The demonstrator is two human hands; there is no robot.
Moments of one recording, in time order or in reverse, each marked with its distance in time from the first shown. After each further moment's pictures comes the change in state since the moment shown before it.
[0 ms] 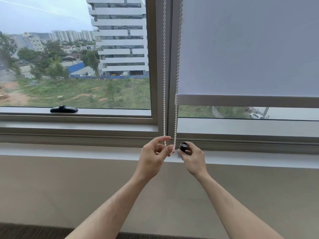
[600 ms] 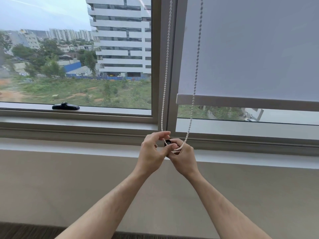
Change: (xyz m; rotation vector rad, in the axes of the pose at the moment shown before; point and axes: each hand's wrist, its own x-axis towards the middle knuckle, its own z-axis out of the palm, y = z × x) left_hand -0.009 0.017 -0.004 0.255 0.115 0.186; right_hand -0.045 -0.070 0.013 -0.022 -0.063 -0.167
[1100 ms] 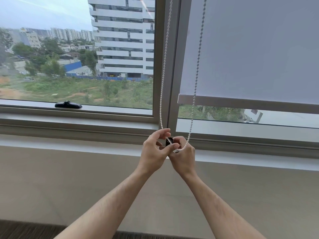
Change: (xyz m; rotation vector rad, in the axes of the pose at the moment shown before) left_hand -0.007 0.004 -0.001 -0.098 -0.004 -0.036; right_hand -0.011 -0.016 0.008 -0.120 0.200 -0.045
